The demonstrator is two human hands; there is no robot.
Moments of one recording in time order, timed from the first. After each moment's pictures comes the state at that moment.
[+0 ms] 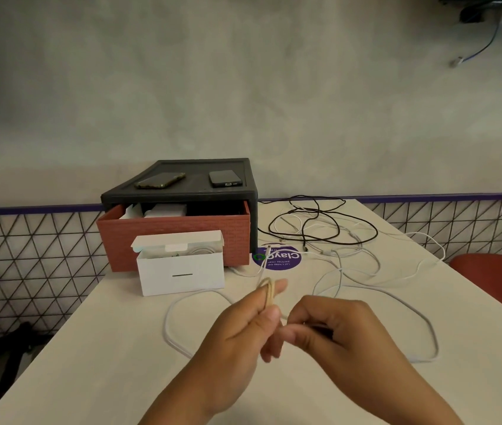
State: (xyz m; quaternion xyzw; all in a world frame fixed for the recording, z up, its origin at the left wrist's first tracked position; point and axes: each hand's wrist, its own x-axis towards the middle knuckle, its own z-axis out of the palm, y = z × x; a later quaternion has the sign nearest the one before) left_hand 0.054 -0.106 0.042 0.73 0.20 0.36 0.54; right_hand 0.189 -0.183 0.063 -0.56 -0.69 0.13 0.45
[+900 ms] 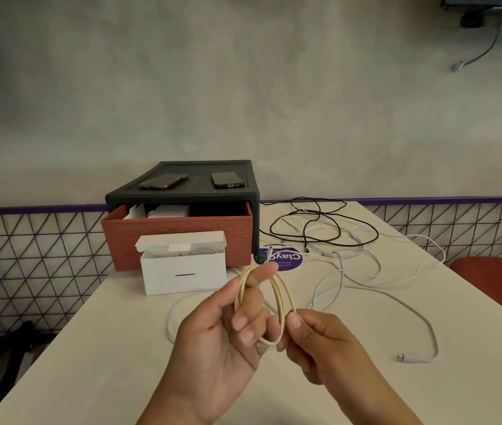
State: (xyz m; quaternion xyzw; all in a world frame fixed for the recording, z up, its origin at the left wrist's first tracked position) left_hand 0.043 -0.100 0.047 0.37 -0.05 0.35 0.86; right_hand 0.178 -0.171 0.037 -0.49 -0.53 0.41 0.56
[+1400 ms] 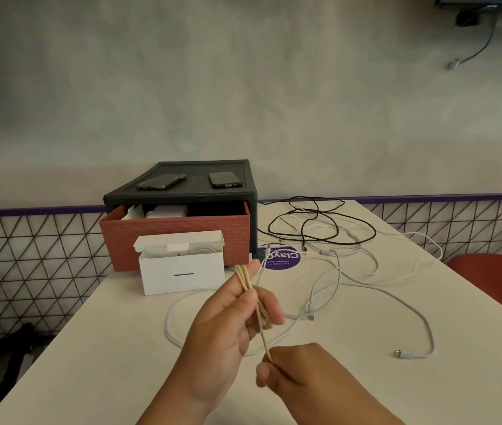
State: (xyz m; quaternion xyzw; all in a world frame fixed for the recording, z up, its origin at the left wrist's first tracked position) left_hand 0.051 -0.110 0.046 0.56 0.14 0.46 0.68; right_hand 0.166 -0.180 0.033 -0.66 -0.68 0.20 0.24
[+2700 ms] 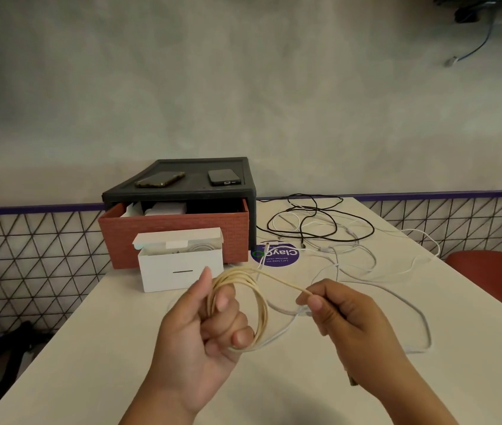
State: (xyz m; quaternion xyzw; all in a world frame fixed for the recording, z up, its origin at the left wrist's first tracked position) left_hand 0.033 -0.108 0.055 0.37 0.11 0.42 0.82; right_hand 0.198 -0.181 0.045 -0.59 -0.57 0.15 0.56
